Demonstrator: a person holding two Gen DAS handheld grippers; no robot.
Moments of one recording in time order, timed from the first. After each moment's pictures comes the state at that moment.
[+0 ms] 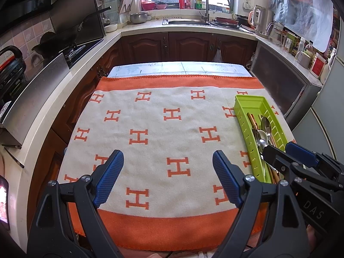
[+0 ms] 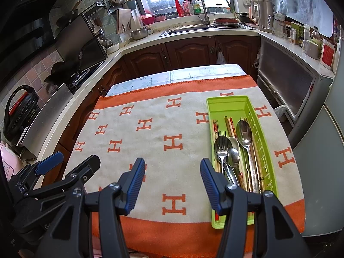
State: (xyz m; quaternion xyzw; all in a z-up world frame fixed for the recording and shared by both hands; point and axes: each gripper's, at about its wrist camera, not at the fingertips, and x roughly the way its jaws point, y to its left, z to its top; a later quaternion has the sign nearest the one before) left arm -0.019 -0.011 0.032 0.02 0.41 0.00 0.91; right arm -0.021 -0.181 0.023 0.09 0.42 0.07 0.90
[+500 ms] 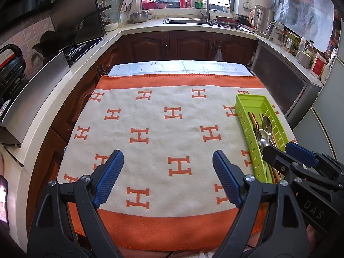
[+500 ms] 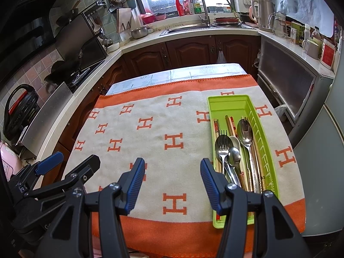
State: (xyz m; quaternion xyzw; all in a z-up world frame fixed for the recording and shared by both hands) left arm -0.018 -0.009 0.031 0.02 0.41 0.00 0.91; right arm -0.020 -0.178 0.022 0.09 0.43 0.06 0.90
